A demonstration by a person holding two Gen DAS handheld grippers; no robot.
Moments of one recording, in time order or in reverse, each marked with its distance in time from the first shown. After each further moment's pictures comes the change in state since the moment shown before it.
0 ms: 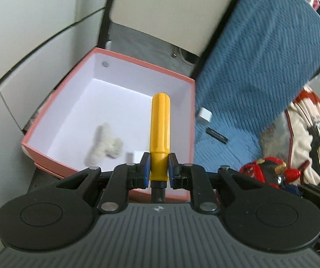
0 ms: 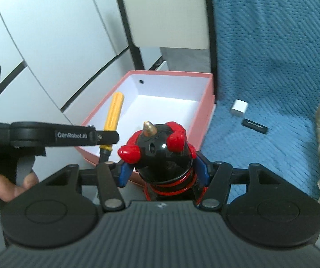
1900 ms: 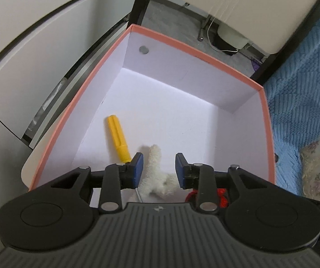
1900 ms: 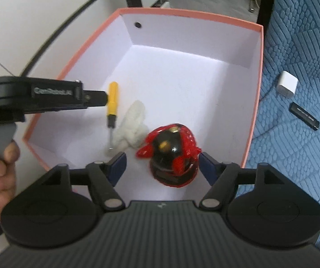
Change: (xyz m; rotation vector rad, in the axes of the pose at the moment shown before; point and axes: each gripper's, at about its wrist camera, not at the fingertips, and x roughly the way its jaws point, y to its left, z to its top) left arm 0.138 0.100 0.066 -0.059 0.127 0.048; right arm 0.188 0.032 0.037 -0.007 0.309 -0.037
